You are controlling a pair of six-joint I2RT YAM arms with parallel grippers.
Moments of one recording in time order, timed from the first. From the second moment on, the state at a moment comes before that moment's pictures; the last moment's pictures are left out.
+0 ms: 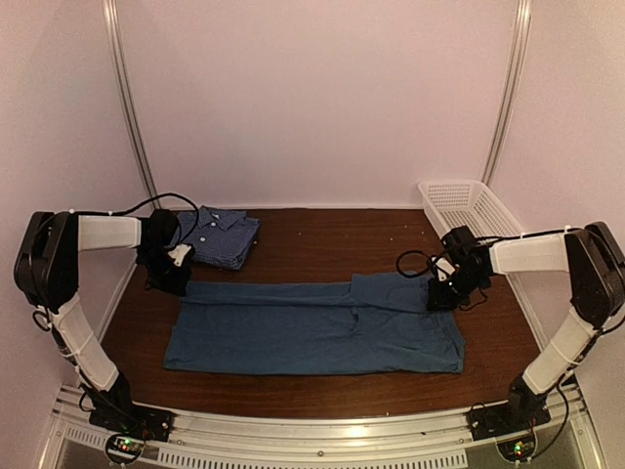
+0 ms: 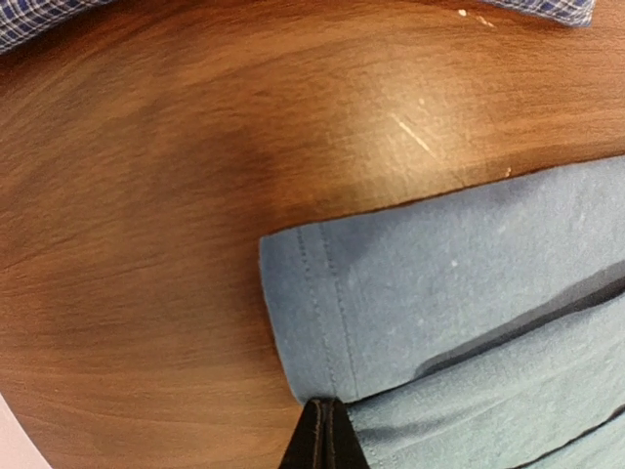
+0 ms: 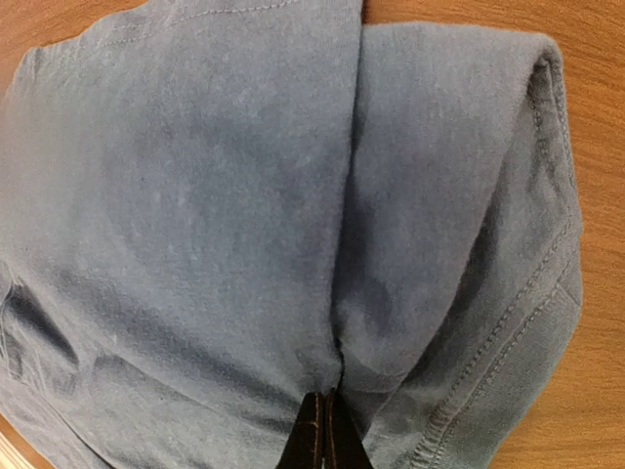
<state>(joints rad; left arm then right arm) -0.13 1.75 1.09 -0.69 0.04 0.10 0.30 1.61 0.86 -0.46 -0.18 0.27</state>
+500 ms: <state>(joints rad) -0.14 1.63 1.09 -0.71 -0.01 0.10 0.30 1.47 0.91 -0.52 -0.15 0.28</state>
